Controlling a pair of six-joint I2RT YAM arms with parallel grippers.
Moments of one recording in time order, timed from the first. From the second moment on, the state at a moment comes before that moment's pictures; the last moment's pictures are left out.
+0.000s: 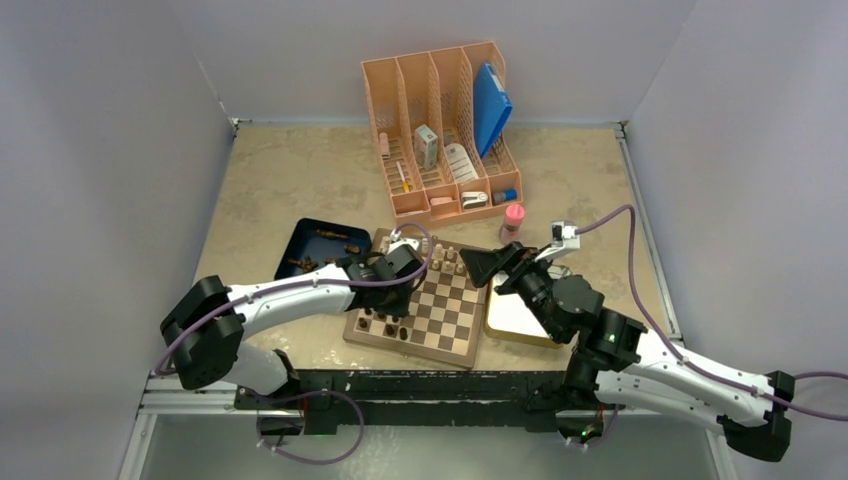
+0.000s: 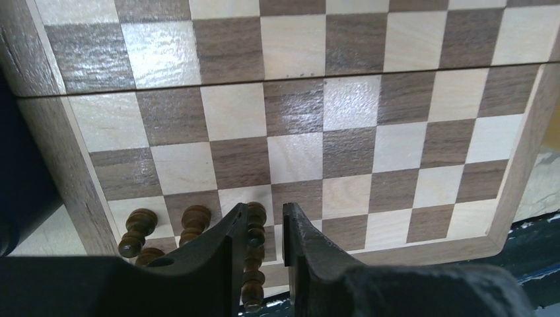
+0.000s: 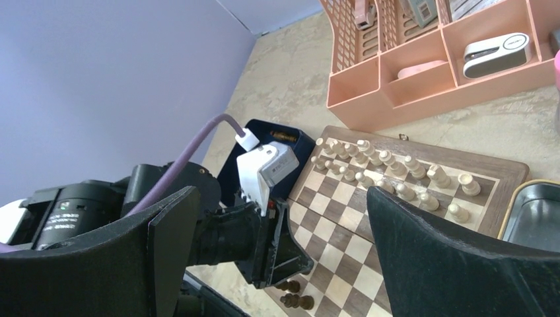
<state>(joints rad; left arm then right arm) -0.97 1.42 0.88 -0.60 -0.18 -0.69 1.11 0.61 0.60 -0.07 0.60 0.75</state>
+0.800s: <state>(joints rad) -0.61 1.32 1.10 -0.75 -0.30 -0.63 1.11 0.68 0.59 -0.01 0.51 0.73</state>
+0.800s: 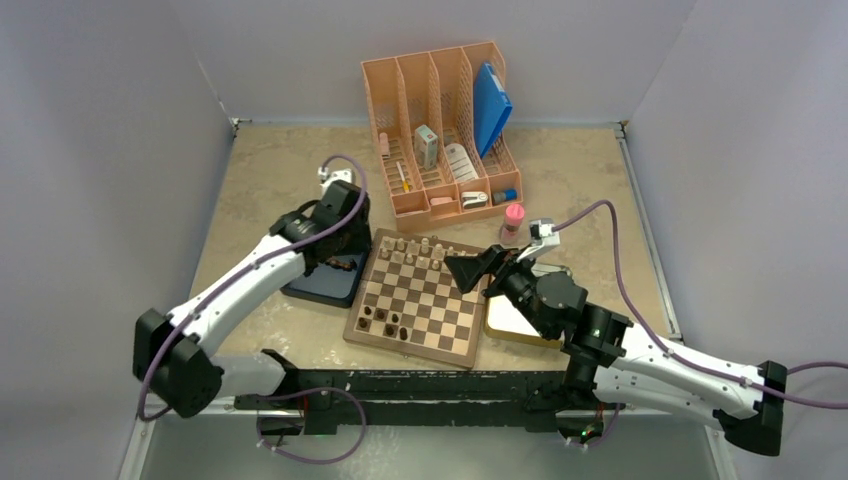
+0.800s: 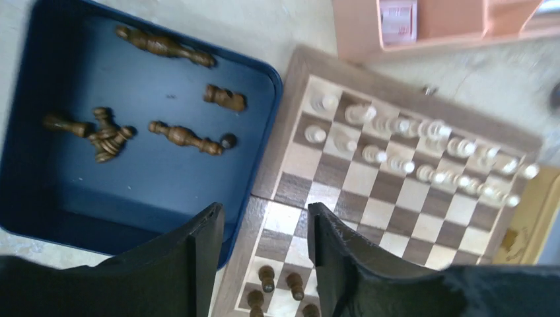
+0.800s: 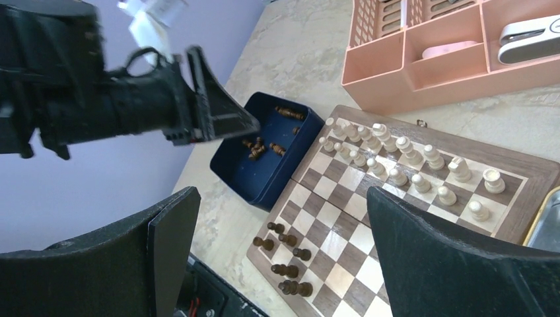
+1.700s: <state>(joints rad) -0.31 1.37 0.98 -0.77 -0.24 -1.24 1.11 0.71 0.59 0.02 0.48 0.71</state>
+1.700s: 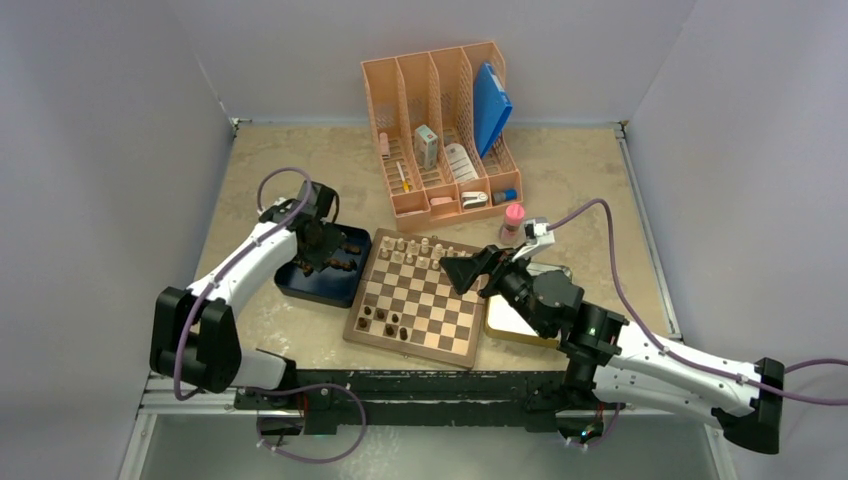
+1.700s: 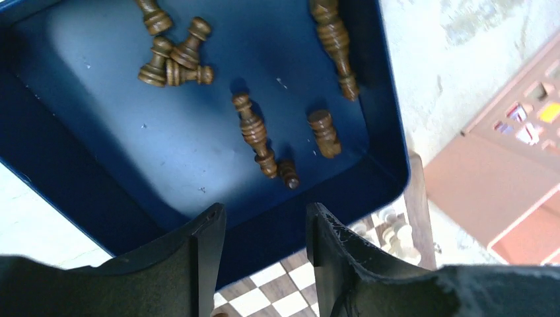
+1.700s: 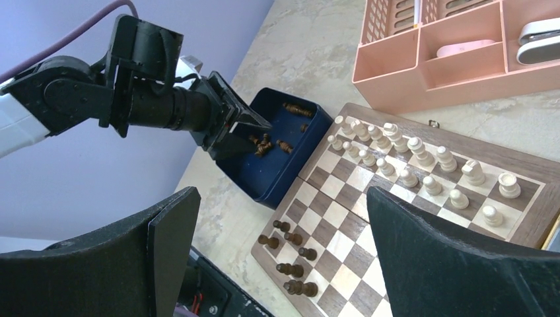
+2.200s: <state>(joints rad) -0.24 1.54 0.98 -0.72 -0.16 -1.38 1.11 0.75 0.59 0.03 0.47 0.72</state>
